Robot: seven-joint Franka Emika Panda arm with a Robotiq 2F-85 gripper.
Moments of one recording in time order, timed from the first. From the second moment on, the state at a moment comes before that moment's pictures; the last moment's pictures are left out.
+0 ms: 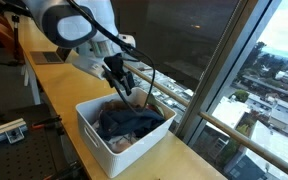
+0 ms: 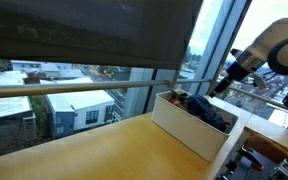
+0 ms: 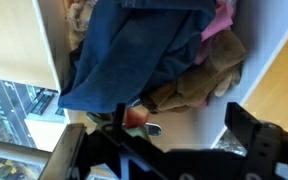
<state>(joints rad) 0.06 -0.05 -0.11 -2.51 -0.11 2.88 -0.24</state>
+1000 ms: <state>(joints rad) 0.11 0.54 -0.15 -2.24 -0.32 2.91 0.06</state>
